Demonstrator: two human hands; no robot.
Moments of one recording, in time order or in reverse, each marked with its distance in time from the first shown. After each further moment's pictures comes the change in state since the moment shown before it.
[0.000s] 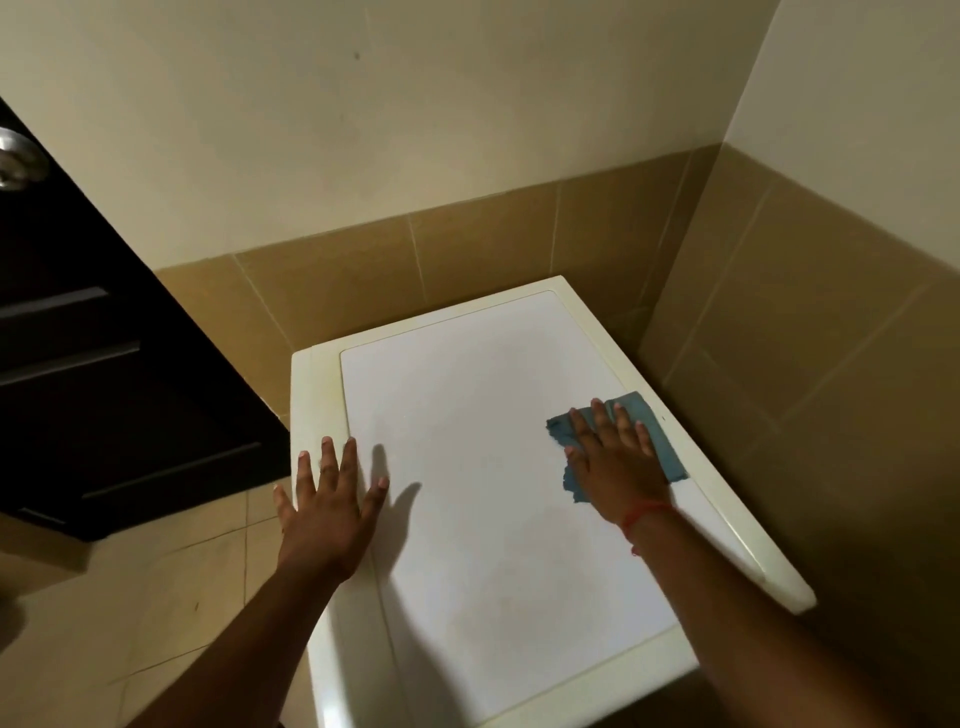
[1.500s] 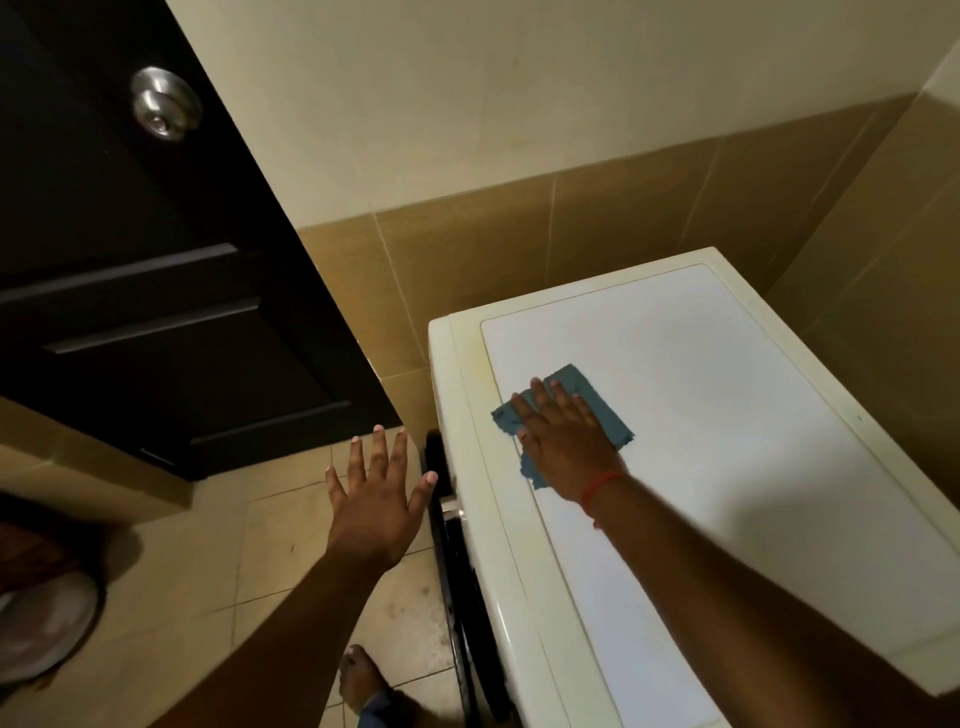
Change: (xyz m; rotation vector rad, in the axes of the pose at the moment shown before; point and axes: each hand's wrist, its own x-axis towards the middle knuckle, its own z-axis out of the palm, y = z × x) left_hand 0.026 -0.153 -0.024 0.047 -0.100 -0.010; right_hand 0.051 -0.254 0.002 0.036 -0.085 -0.357
